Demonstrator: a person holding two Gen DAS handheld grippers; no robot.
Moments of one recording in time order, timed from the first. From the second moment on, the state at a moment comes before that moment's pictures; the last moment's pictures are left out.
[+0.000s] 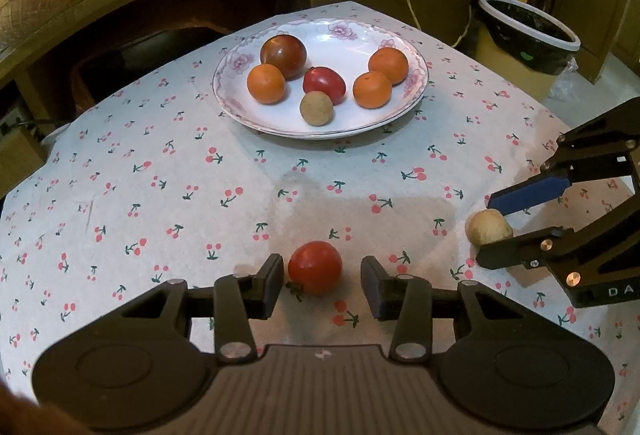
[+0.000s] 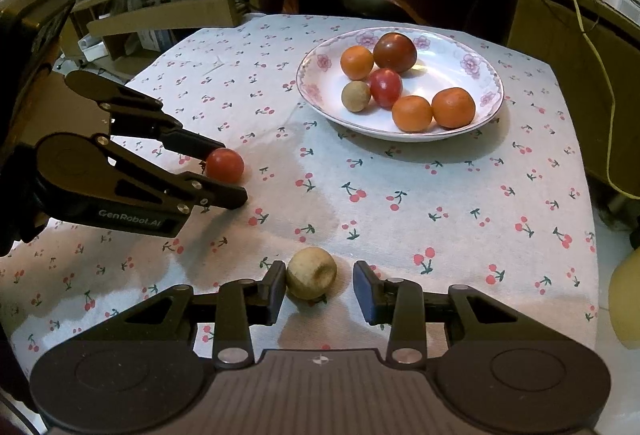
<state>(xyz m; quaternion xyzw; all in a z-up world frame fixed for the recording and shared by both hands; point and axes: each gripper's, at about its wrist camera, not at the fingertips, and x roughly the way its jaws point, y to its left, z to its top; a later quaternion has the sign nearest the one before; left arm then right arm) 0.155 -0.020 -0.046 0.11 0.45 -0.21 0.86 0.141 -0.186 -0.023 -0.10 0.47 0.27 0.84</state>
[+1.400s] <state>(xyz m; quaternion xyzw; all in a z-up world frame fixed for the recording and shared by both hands) 0.155 -0.028 -0.045 0.11 0.45 -0.20 0.86 0.154 -0.182 -0.022 -0.10 0.47 0.24 0.84</state>
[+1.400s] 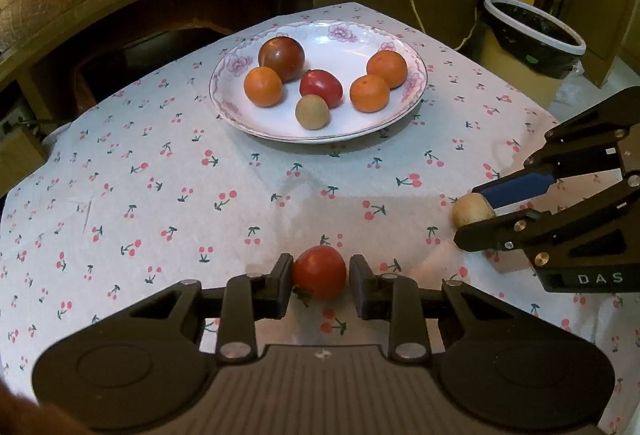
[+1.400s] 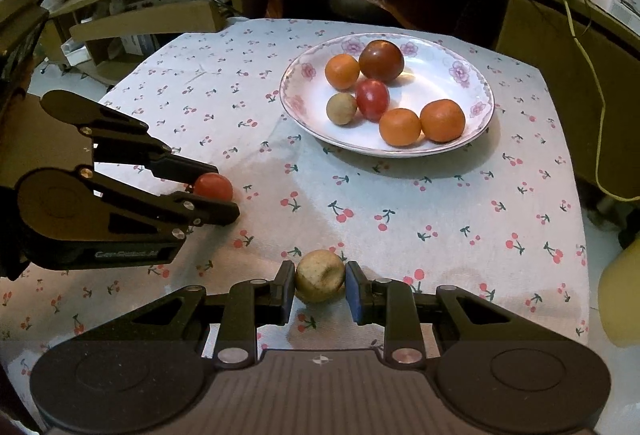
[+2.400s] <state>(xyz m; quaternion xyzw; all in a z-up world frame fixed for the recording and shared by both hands) 0.170 -0.051 -0.018 0.11 0.42 -0.19 0.88 0.176 -0.176 -0.001 -0.09 0.43 0.21 0.87</state>
